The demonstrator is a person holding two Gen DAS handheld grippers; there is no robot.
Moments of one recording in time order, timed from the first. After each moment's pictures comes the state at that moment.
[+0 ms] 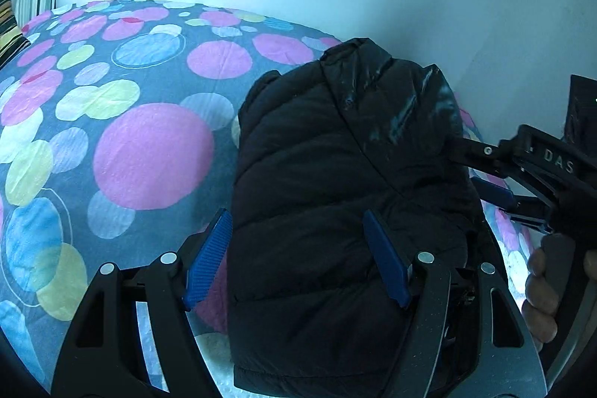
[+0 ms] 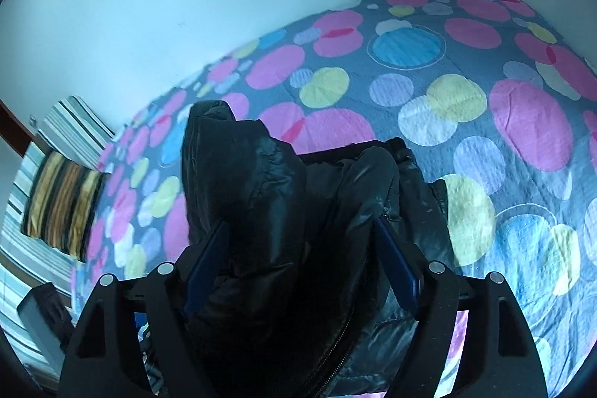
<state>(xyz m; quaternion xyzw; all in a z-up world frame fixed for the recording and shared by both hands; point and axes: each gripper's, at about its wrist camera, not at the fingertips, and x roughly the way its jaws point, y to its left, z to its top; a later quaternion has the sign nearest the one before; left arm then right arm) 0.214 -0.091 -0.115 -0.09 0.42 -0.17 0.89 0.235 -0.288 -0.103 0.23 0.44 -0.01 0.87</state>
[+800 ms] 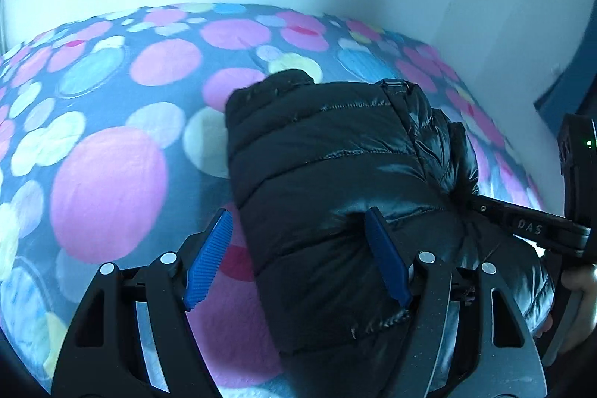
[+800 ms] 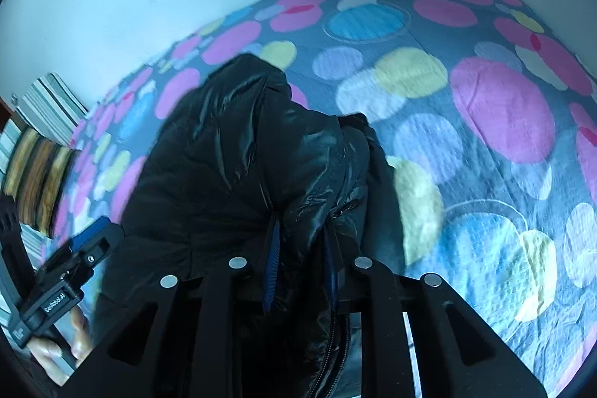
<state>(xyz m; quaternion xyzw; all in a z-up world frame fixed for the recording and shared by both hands) 0.261 -0.136 -0.134 0.00 0.44 -0.24 0.87 0.224 -0.343 -0.161 0.19 0.48 -0.03 0.86</state>
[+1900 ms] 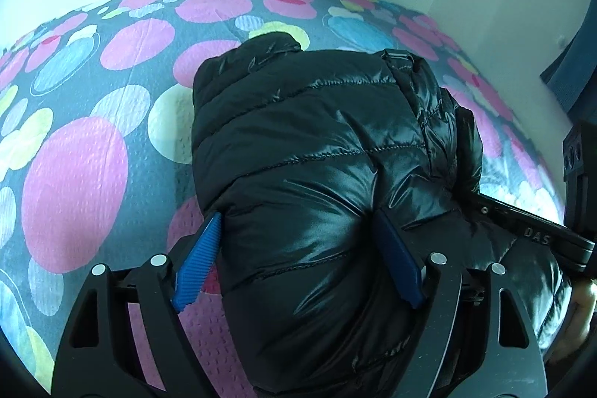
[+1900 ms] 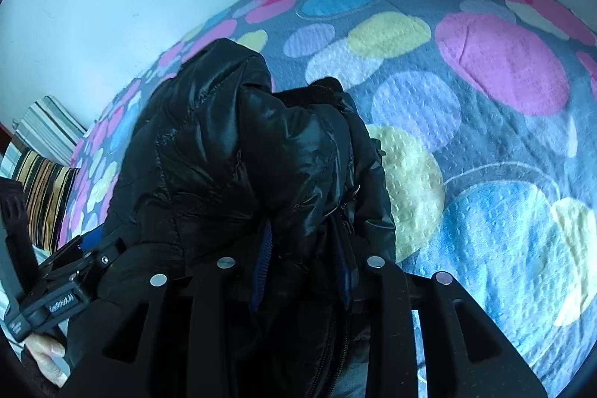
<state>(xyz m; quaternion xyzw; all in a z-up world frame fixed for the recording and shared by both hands) 0.274 -0.163 -0.168 0.02 0.47 -0.25 0.85 0.213 -0.366 -0.207 0.24 0.45 -0.02 0.86</state>
